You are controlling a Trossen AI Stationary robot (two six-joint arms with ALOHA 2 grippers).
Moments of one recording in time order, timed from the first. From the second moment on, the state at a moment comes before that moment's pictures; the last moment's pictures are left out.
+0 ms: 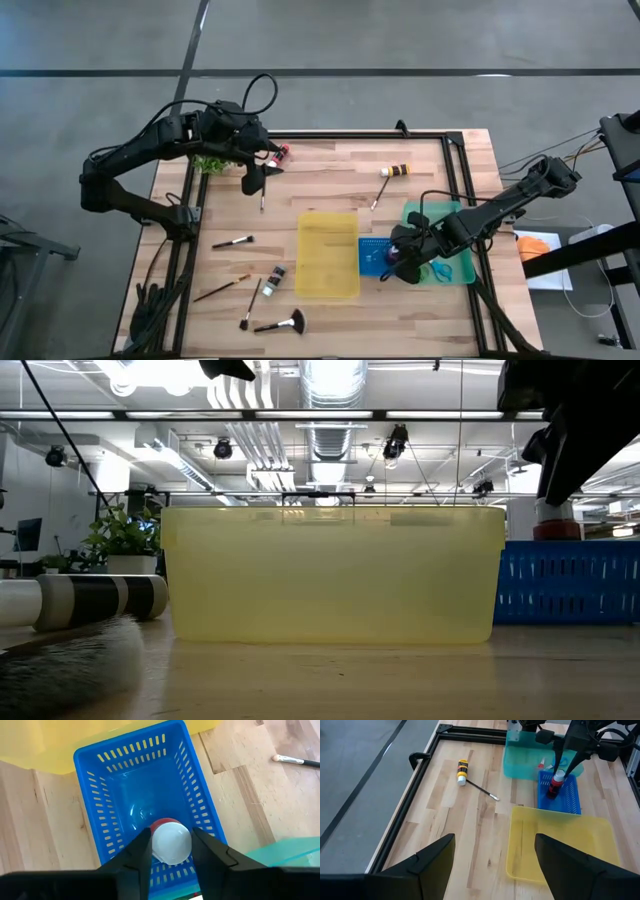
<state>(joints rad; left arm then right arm) 0.30 1.27 1.54 -0.97 0.10 0.10 0.47 1.28 0.84 -0.76 0.26 0.77</state>
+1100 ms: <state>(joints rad) 0.30 1.28 1.53 -0.97 0.10 0.10 0.47 1.28 0.84 -0.80 0.31 0.78</state>
